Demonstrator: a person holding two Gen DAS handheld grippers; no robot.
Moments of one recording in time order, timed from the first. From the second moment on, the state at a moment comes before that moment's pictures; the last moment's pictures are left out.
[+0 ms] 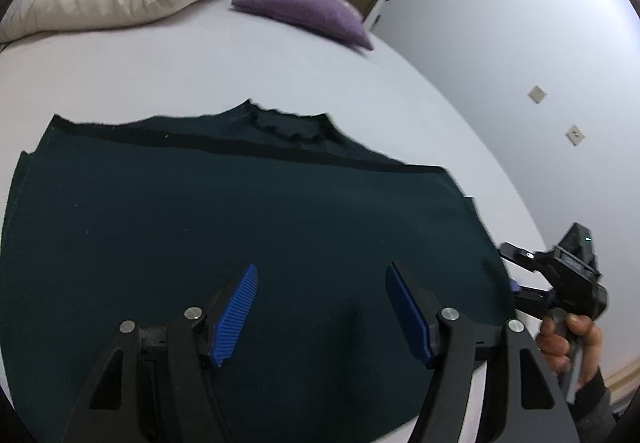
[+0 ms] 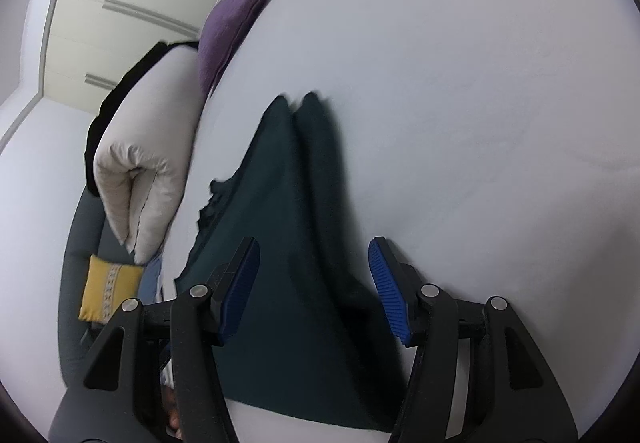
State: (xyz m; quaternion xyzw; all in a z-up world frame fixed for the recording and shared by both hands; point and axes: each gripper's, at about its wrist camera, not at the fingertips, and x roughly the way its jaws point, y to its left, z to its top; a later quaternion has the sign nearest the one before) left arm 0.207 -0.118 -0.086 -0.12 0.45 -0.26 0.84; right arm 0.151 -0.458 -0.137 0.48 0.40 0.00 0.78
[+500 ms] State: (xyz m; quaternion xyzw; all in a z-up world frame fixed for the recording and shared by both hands) left arm 0.211 -0.114 -0.107 -0.12 0.47 -0.24 0.84; right arm 0.182 -0.430 -0.153 0.45 0.43 0.01 0.78
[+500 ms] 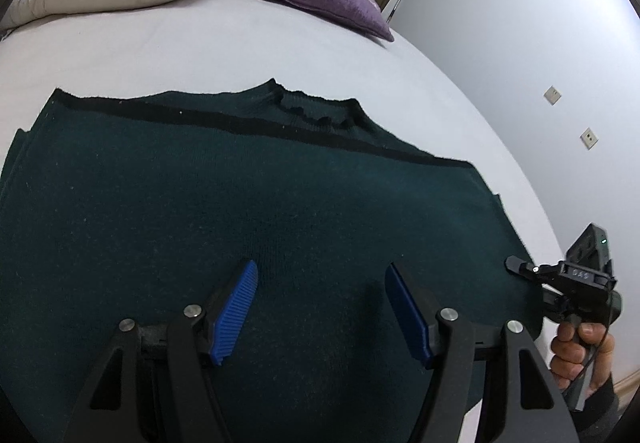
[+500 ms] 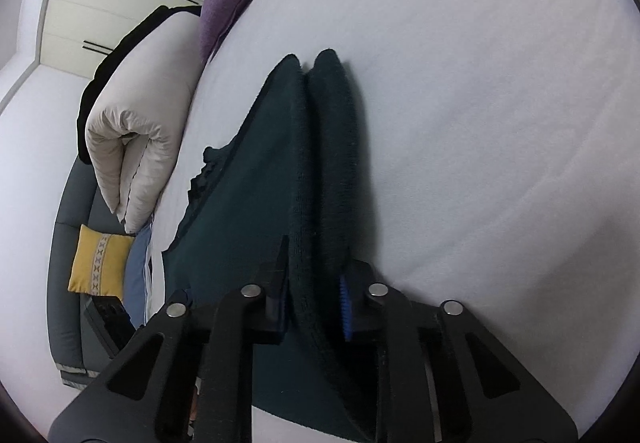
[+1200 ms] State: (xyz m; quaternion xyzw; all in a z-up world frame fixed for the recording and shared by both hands) left arm 0.223 -0.027 -0.097 -0.37 0.46 -0.30 0.75; right arm 0.235 -0.163 -0.043 0.00 0.48 0.06 0.88
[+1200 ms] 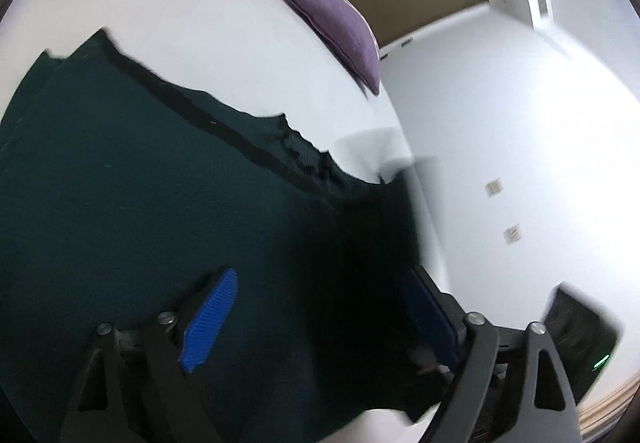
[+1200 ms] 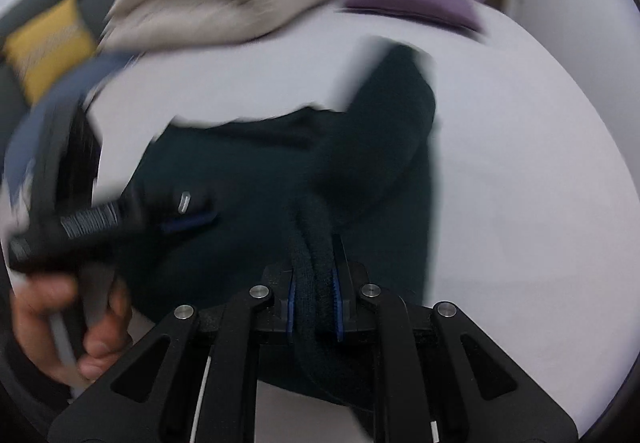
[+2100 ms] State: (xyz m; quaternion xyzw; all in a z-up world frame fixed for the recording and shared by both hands) left arm 0.250 -0.080 -0.110 -0.31 0.55 -0.29 0.72; right arm 0.164 -0.212 -0.052 0.13 0.43 0.11 0.89
